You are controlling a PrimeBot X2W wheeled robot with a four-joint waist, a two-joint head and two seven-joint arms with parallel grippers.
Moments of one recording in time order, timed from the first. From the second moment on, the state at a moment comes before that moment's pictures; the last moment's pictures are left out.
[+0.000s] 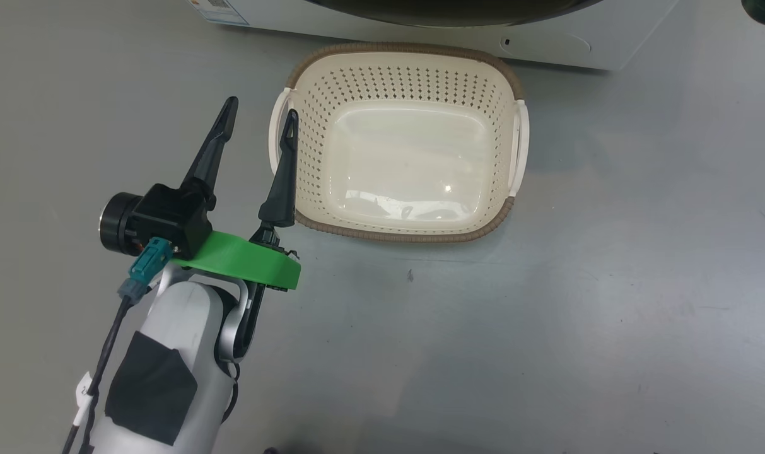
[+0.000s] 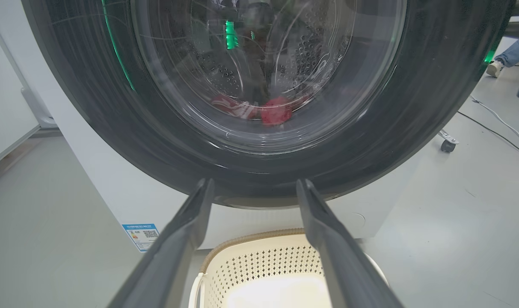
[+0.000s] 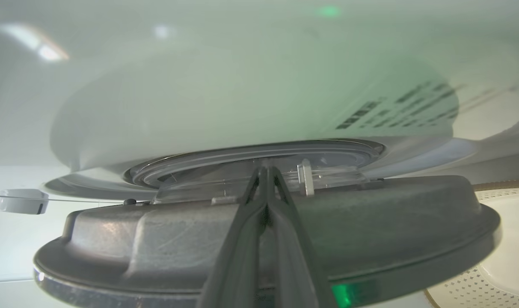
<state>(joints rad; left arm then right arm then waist) -0.49 0.02 -0.35 0.22 -0.36 0.02 -0.26 -1.20 -0.23 0.01 0.64 1.55 -0.01 0.69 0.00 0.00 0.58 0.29</state>
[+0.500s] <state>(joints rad) -0.49 0.02 -0.35 0.23 -0.36 0.03 -0.26 -1.15 -0.22 0.05 0.67 1.58 0.03 0.80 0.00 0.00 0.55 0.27</state>
